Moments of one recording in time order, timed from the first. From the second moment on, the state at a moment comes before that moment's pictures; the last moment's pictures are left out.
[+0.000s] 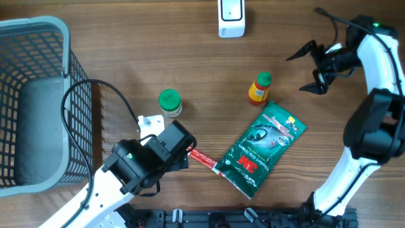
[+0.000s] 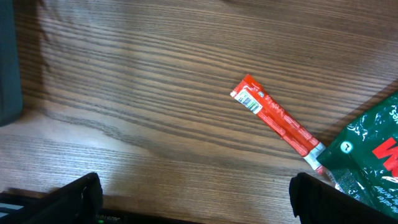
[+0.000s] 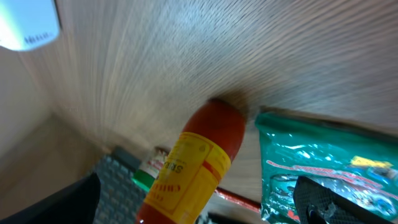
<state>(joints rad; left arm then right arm) -0.81 1.08 1.01 -1.30 -0.27 -0.93 -0.24 2.14 1.77 -1.29 -0.71 0.55</state>
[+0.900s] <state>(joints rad) -0.81 1.08 1.01 -1.30 -0.27 -0.93 -0.04 2.30 1.66 -1.25 -0.88 0.63</state>
